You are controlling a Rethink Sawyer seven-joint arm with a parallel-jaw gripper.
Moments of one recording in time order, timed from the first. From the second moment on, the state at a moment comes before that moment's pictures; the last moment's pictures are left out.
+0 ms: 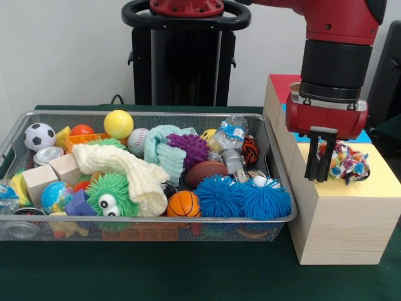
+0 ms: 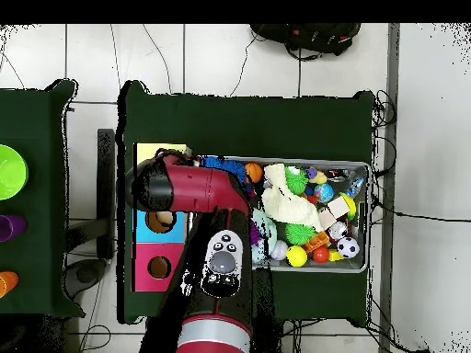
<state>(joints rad) 0.10 -0.52 -0.16 1.46 0.14 0.36 1.88</state>
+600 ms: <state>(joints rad) 0.13 -0.54 -0.17 1.46 0.14 0.36 1.88</state>
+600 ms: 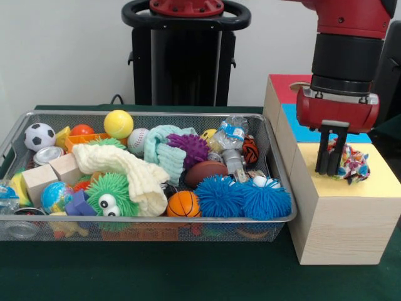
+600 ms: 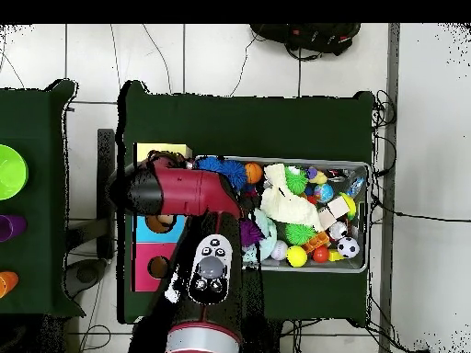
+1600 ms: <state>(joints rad) 0.16 -0.56 -0.18 1.46 0.15 0.40 1.88</state>
